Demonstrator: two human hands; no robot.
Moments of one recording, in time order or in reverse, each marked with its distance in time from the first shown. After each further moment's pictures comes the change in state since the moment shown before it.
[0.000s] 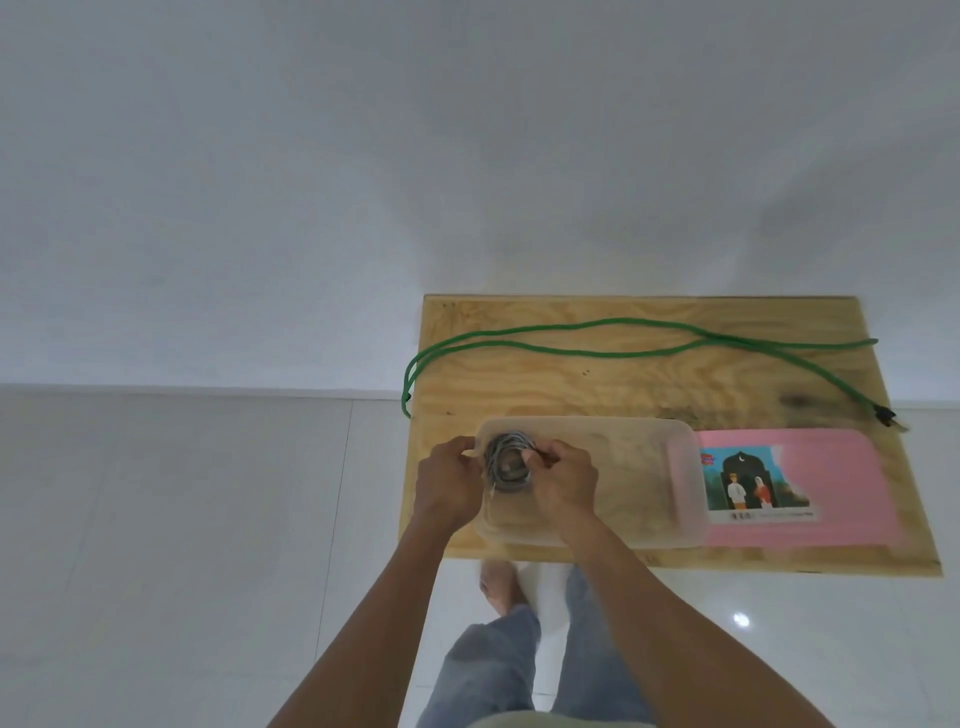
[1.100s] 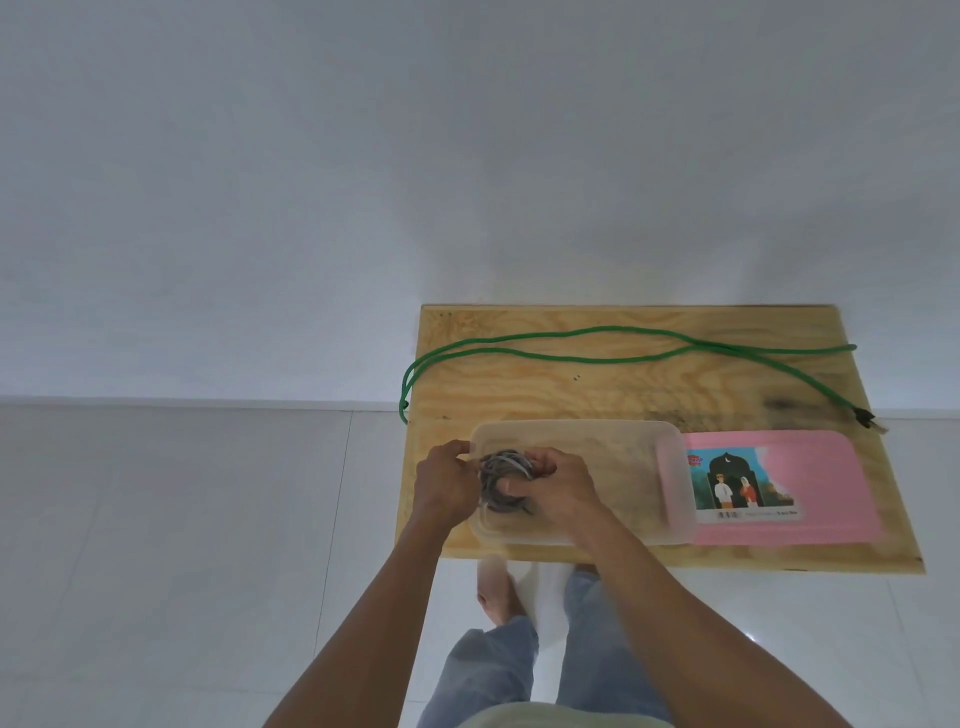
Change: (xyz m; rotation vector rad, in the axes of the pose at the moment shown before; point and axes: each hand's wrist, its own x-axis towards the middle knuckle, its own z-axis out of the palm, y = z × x) left_hand -0.002 0.001 0.005 -0.006 0.022 -0.033; right_hand 0.000 0.011 -0.019 0.139 -0.302 0.106
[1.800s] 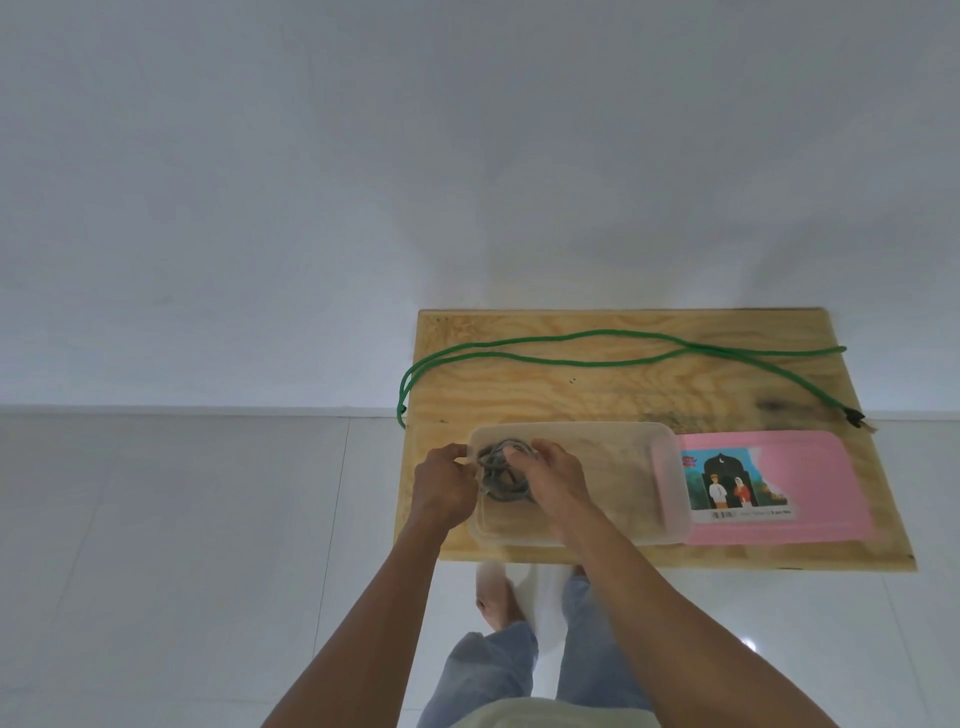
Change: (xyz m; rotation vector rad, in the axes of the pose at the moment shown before) left_hand 0.000 -0.001 -0.001 -0.006 -0.025 0.002; right_hand -0.012 -0.016 0.003 0.184 0.054 0.022
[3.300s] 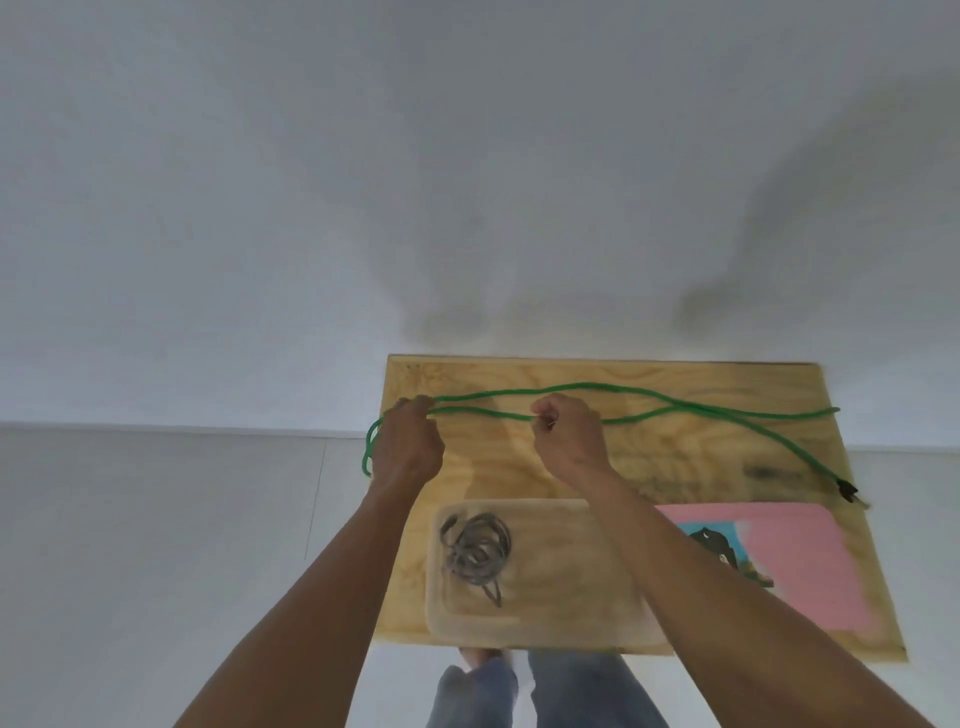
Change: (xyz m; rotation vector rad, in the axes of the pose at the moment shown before) left_hand 0.096 0.097 -0.027 0.359 0.221 0.202; right_hand 0.083 -0.115 -0.054 -0.548 0.116 -0.362
